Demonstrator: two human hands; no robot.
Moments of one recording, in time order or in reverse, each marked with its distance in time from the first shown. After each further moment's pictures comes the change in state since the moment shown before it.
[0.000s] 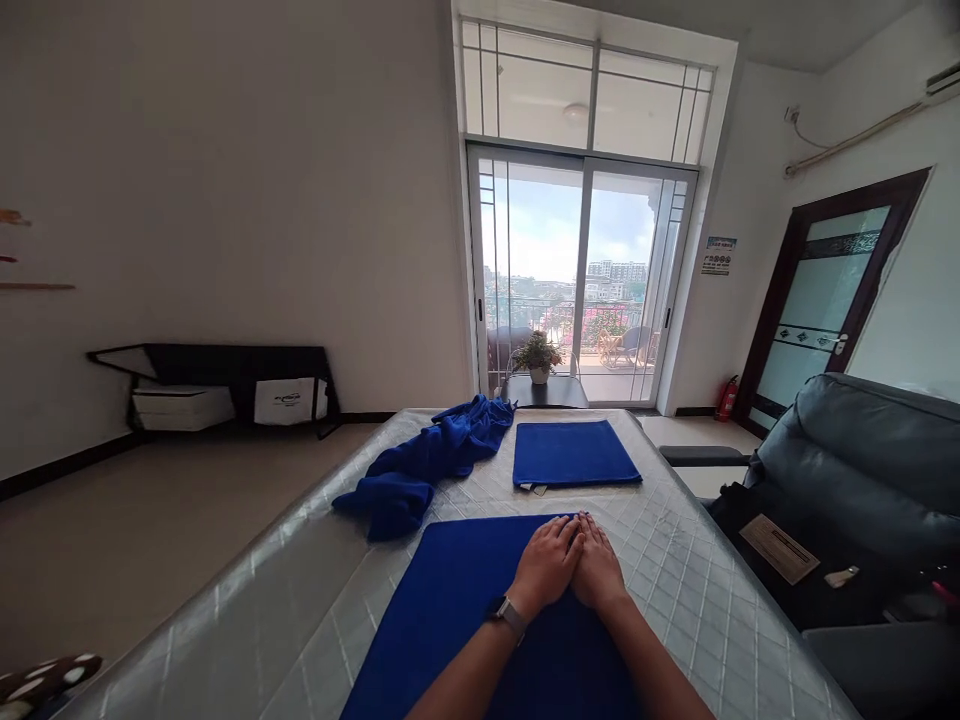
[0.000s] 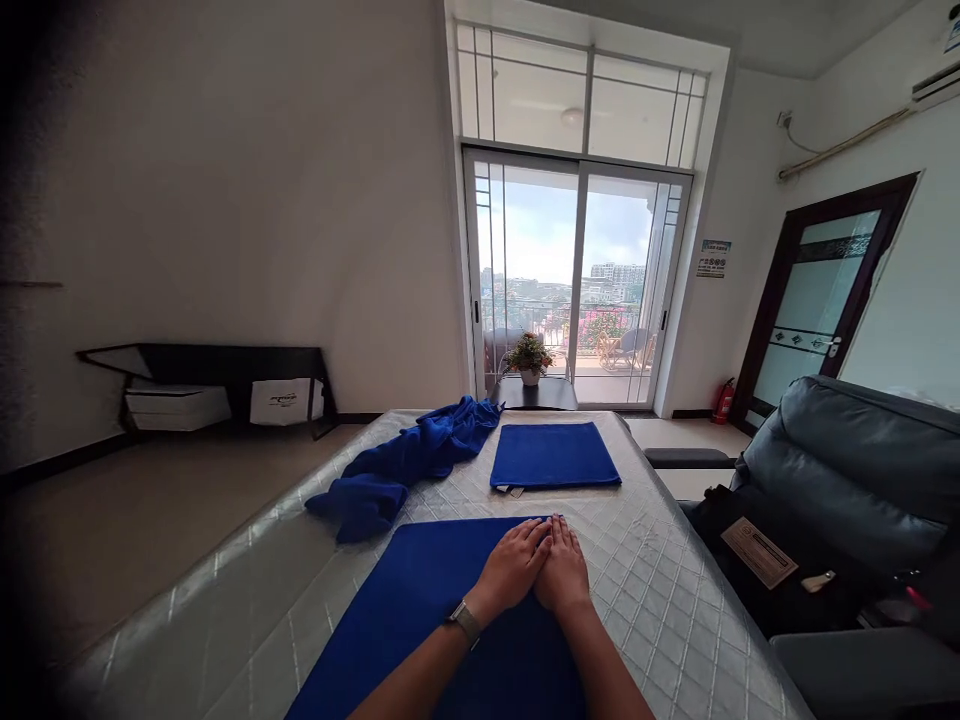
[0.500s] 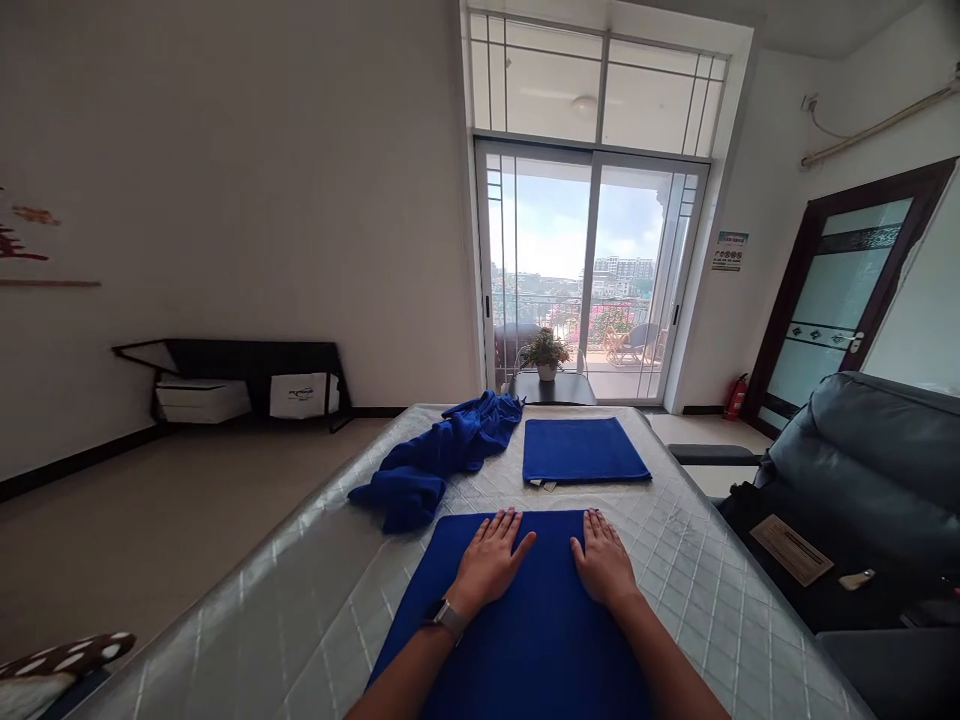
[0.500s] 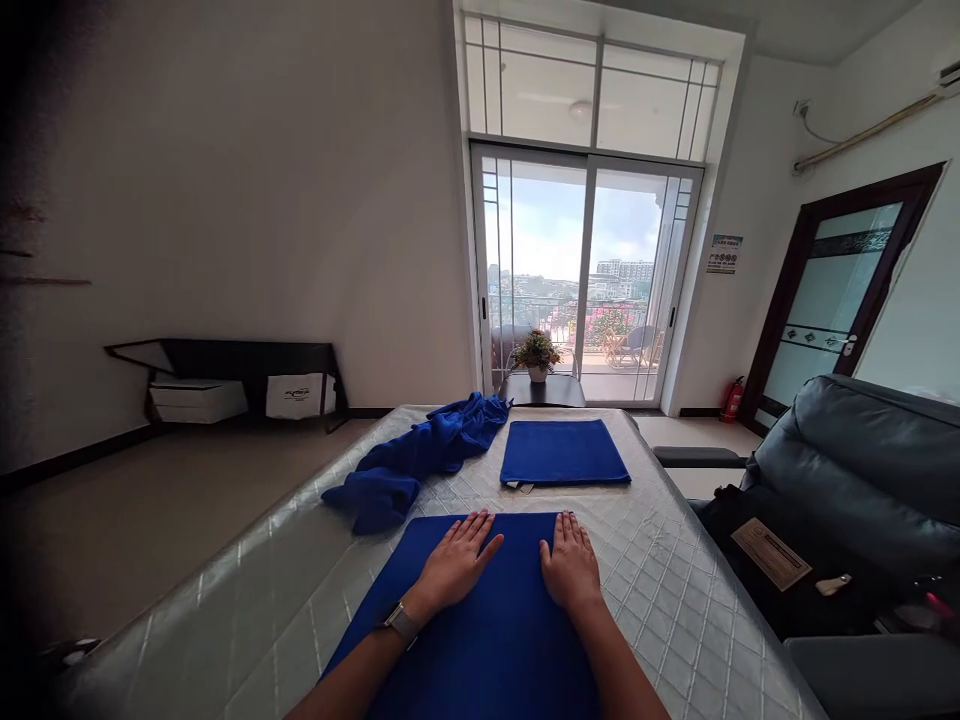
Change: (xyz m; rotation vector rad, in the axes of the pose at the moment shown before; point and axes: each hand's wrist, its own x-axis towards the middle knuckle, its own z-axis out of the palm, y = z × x) left_hand -0.051 -0.100 -0.033 0.164 -0.141 -0.232; right_hand 0.001 -0.009 -0.011 0.038 -0.021 0.065
